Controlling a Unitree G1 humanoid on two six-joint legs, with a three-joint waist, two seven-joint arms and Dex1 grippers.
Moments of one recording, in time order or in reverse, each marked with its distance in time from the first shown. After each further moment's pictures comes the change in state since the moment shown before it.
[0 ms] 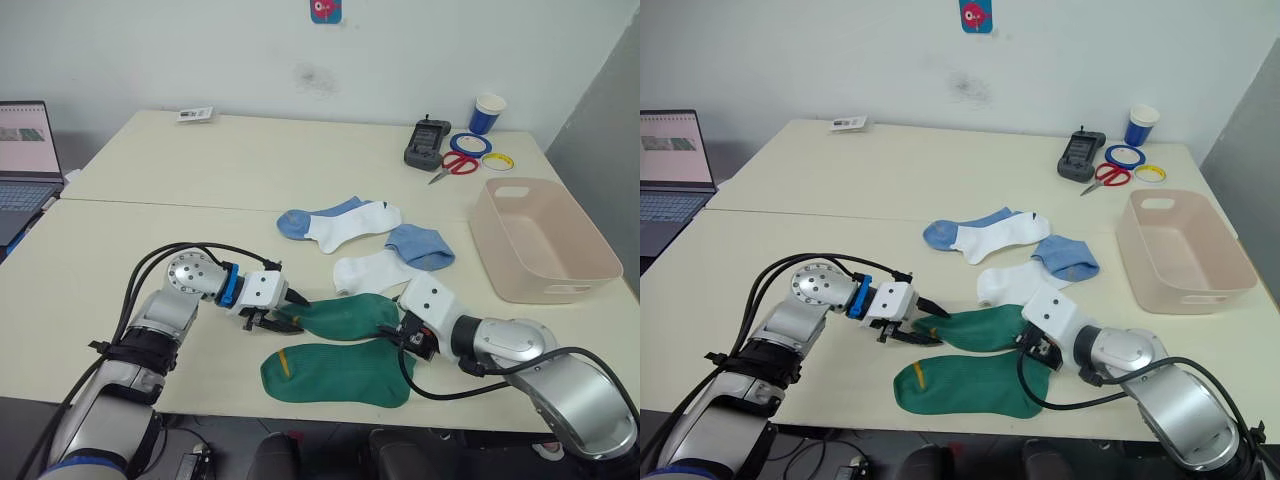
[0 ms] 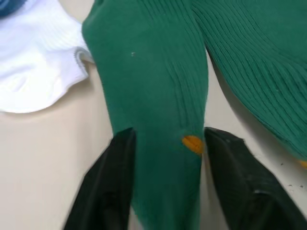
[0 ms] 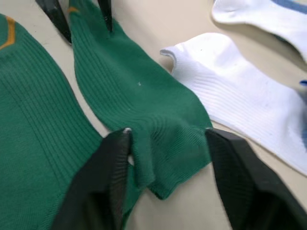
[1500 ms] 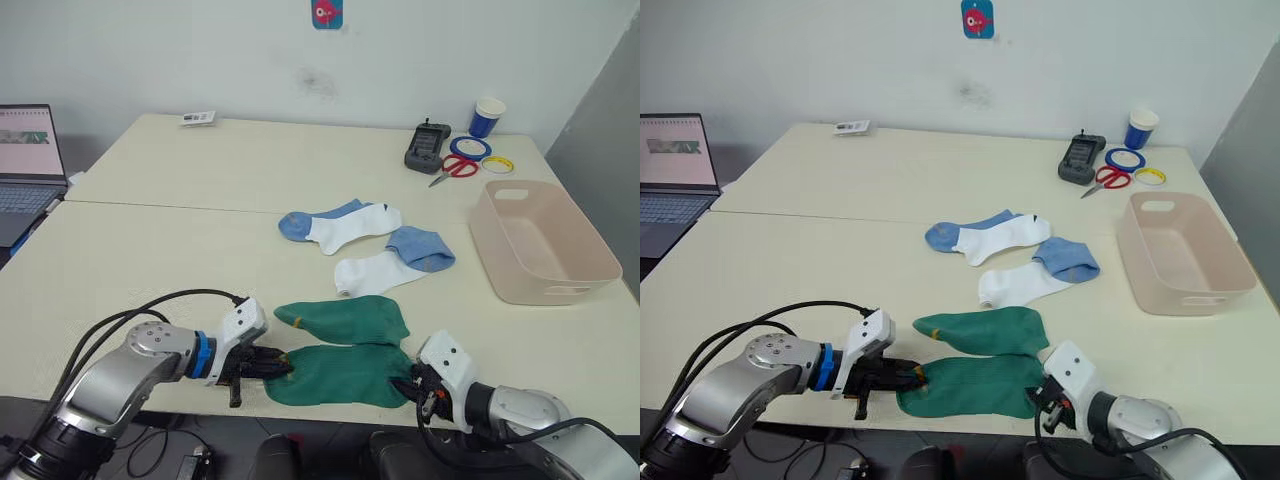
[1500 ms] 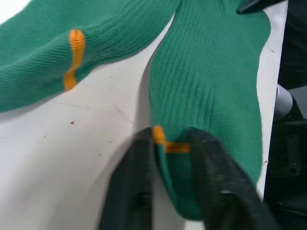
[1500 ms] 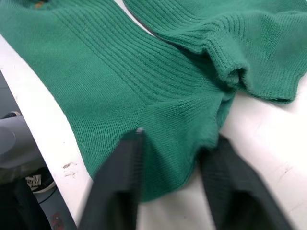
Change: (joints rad) left arm 0.513 0.215 0.119 -0.761 -0.349 0.985 0.380; right arm 0.462 0.020 -0.064 -0.005 0.128 -0.184 -0.053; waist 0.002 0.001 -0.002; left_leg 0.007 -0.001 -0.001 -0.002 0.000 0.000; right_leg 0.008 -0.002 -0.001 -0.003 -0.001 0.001
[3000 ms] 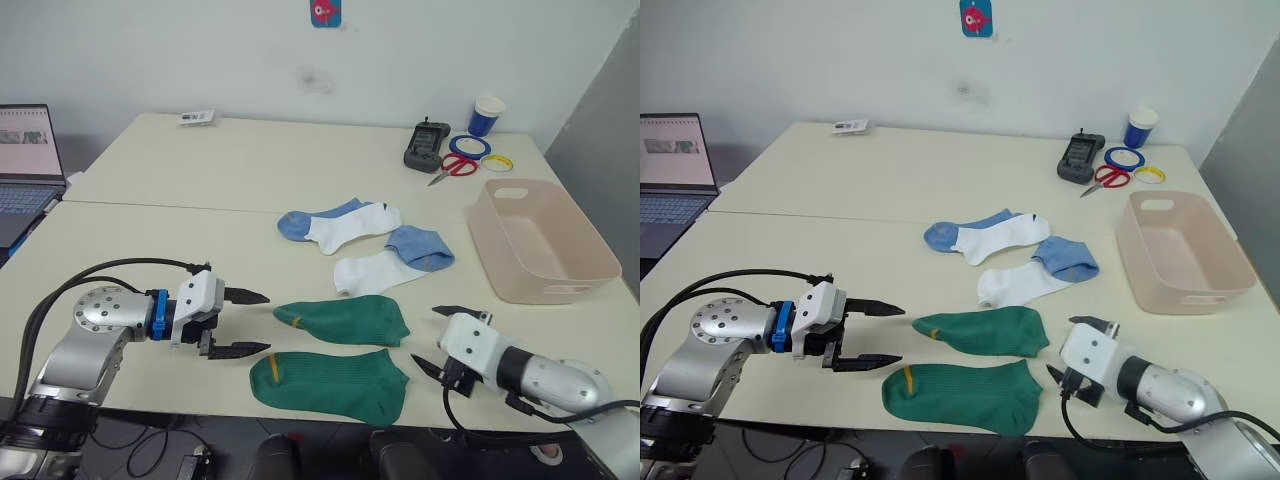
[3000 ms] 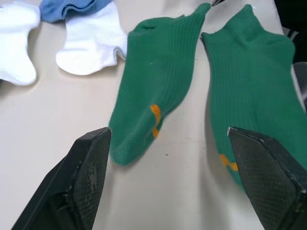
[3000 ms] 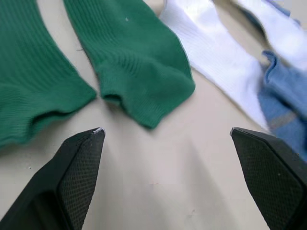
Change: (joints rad) left arm -0.105 -0.033 0.158 0.349 0.078 -0.699 -0.255; right arm -0.135 -0.277 0.030 0.091 -0.331 -0.389 0.038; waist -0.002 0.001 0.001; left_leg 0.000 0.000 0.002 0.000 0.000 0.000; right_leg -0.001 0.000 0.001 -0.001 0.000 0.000
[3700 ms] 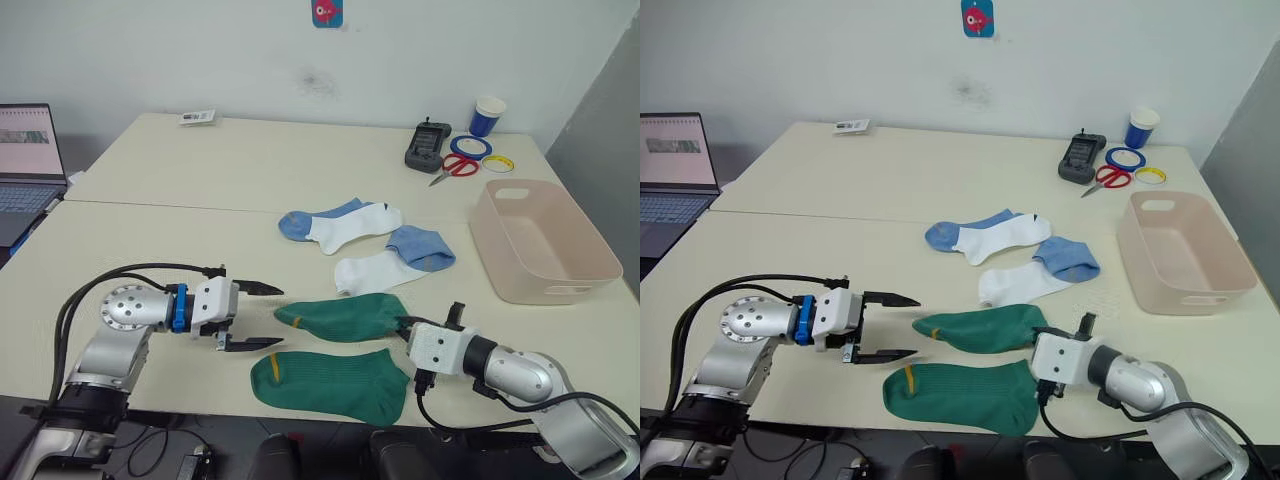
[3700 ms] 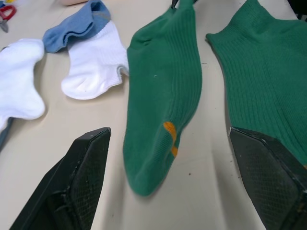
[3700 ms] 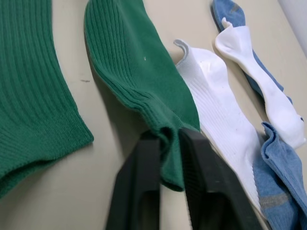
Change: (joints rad) left arm -0.080 -0.099 -0.054 0.124 0.075 -0.215 -0.013; right arm -0.068 0.142 0.088 0.134 -0.210 -0.245 0.073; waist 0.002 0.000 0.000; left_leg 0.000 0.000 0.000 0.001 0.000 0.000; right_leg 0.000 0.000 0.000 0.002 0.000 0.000
